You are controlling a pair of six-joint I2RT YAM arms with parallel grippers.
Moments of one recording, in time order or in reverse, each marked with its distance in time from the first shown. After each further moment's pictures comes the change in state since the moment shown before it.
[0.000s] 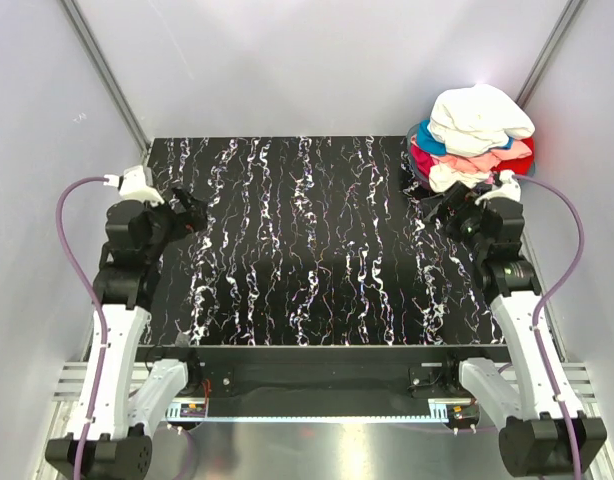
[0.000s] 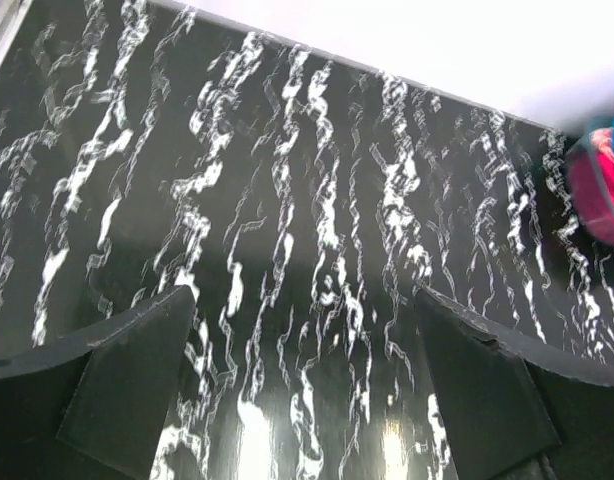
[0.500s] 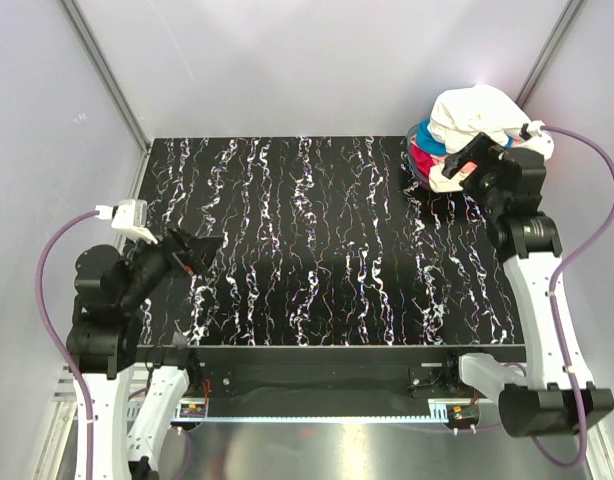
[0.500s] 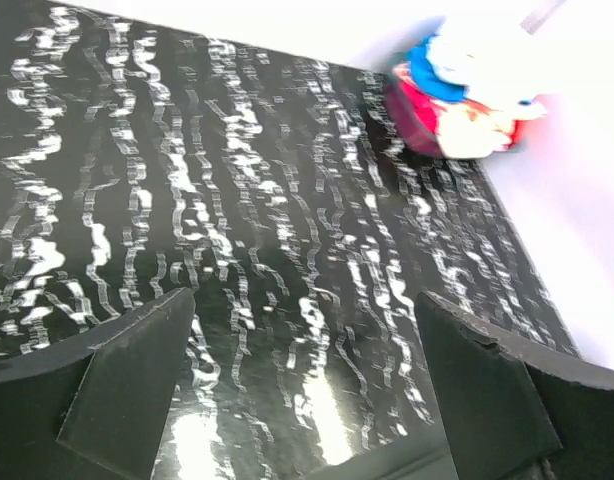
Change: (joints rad) left arm -0.001 -0.266 0.093 -0.287 0.343 -0.063; right arm -0.004 0.177 0.396 -0.167 0.231 -0.037
